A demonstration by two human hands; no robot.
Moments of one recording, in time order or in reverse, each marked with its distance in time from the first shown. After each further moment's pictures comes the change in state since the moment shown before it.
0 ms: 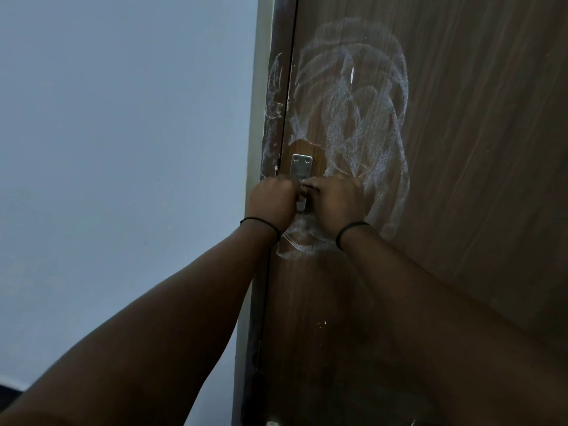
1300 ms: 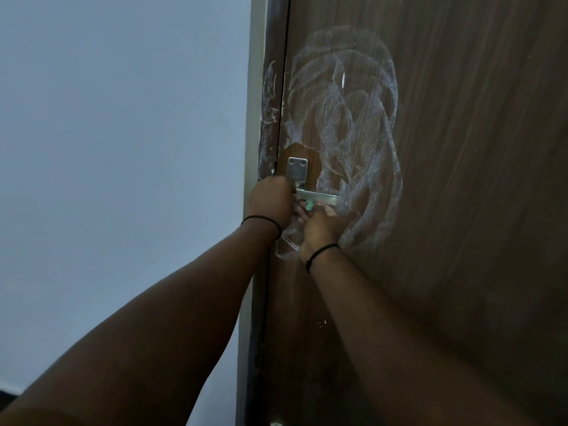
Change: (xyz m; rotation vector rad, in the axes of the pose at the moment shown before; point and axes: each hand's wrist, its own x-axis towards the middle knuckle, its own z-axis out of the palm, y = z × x) left_hand 0.004 0.006 -0.008 -0.081 -0.067 -0.152; right_hand -0.021 -0.040 0.038 1.519 0.328 1.127
